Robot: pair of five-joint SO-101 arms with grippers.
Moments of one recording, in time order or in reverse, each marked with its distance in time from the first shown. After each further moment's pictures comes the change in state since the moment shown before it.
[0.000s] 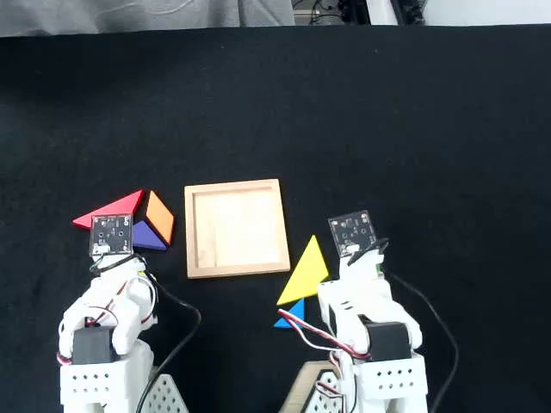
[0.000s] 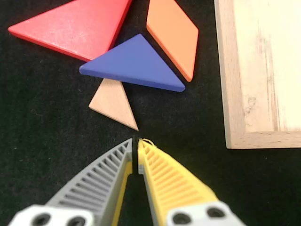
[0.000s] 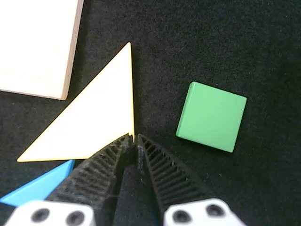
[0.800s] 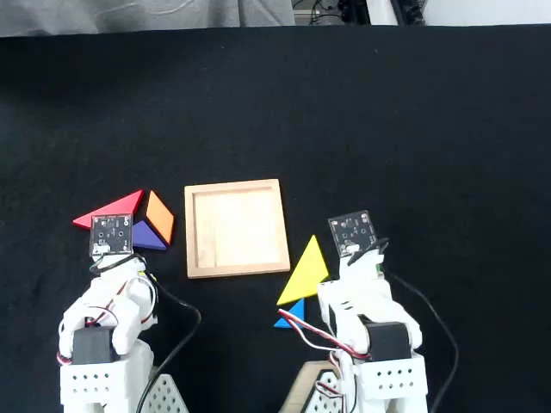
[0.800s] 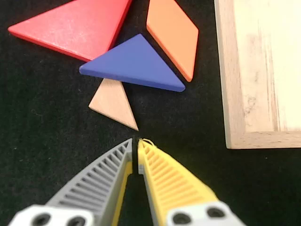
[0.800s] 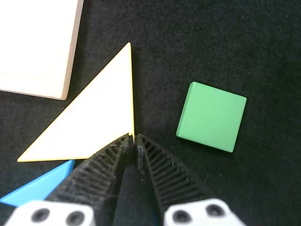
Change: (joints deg) left arm 0.0 0.0 0.0 0.0 0.0; right arm 0.0 0.0 0.0 0.0 0.0
